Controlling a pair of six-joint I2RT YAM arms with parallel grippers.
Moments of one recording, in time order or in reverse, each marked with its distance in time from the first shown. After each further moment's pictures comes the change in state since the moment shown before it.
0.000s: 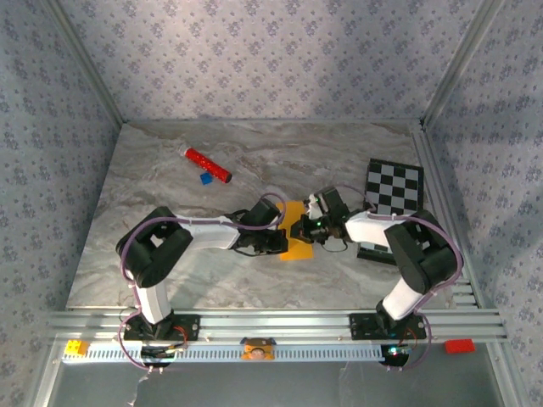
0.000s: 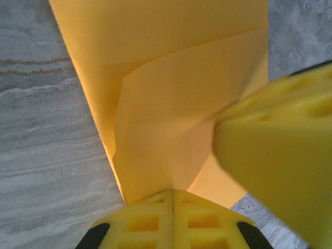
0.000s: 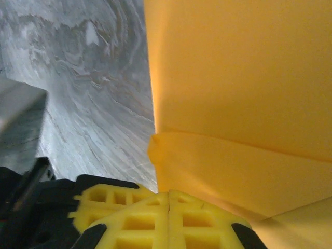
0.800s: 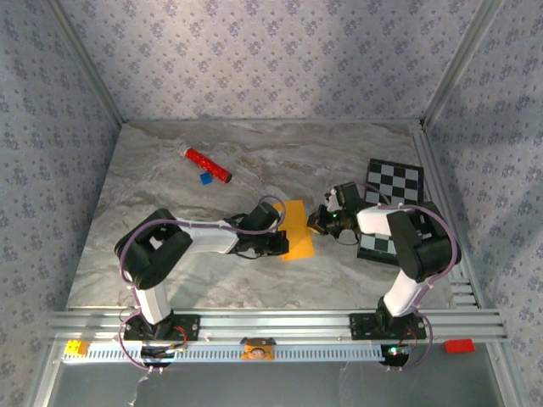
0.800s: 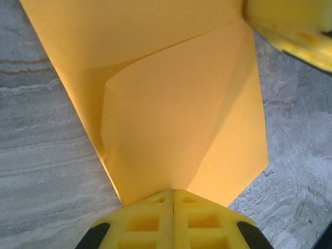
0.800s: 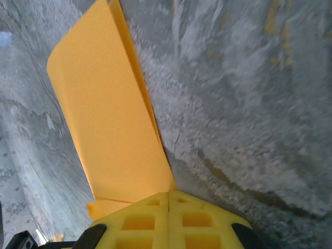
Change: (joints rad) left arm -0.020 -0.014 -0.048 0.087 -0.032 -0.014; right arm -0.202 0.068 0.019 0.016 0.010 0.015
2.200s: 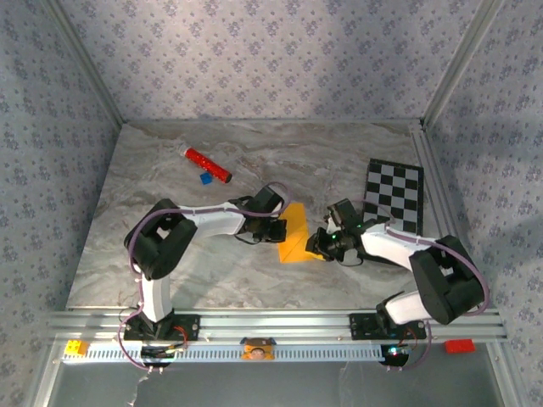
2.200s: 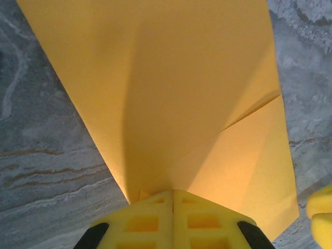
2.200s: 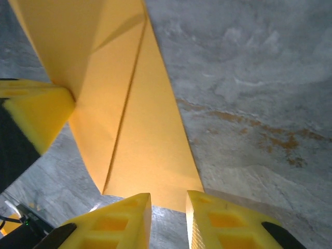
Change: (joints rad) left arm 0.072 0.089 0.227 -0.284 -0.038 0.211; right arm 0.173 -0.297 -0.127 -0.319 0.113 0.082
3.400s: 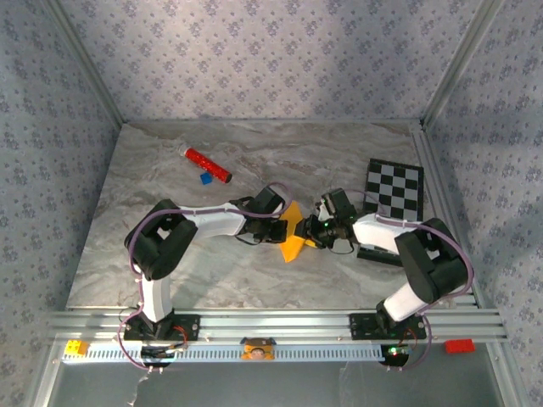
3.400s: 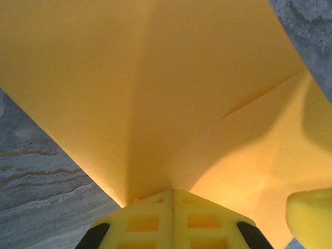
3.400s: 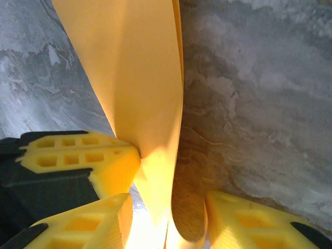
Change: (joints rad) left arm -0.010 0.000 -0.002 0.007 -0.007 -0.001; right arm -0.018 0.146 0.095 0.183 -0.064 0.009
